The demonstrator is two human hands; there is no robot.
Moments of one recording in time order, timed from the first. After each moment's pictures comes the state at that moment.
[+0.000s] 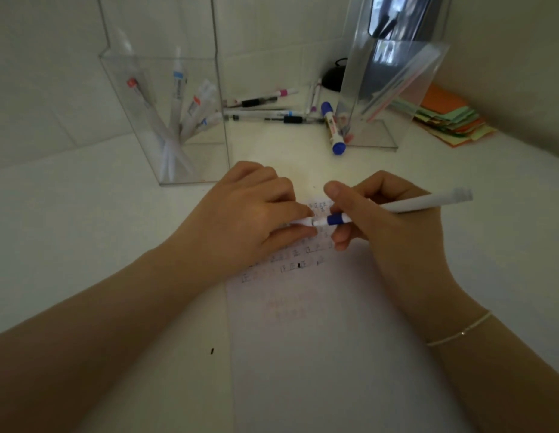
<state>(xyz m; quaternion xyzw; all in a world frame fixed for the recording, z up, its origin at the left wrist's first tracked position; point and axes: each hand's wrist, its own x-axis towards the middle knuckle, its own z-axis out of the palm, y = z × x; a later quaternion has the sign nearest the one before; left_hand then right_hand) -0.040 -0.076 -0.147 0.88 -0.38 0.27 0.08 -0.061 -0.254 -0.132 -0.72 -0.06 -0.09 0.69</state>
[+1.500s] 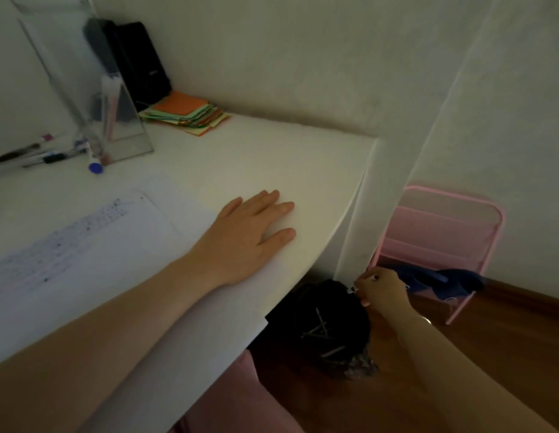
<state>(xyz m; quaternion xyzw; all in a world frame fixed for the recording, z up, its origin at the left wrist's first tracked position) -0.126 -0.335 -0.155 0.87 -0.46 -0.03 0.16 -0.249 -0.558 -0.275 -0.76 0.43 -0.01 0.49</state>
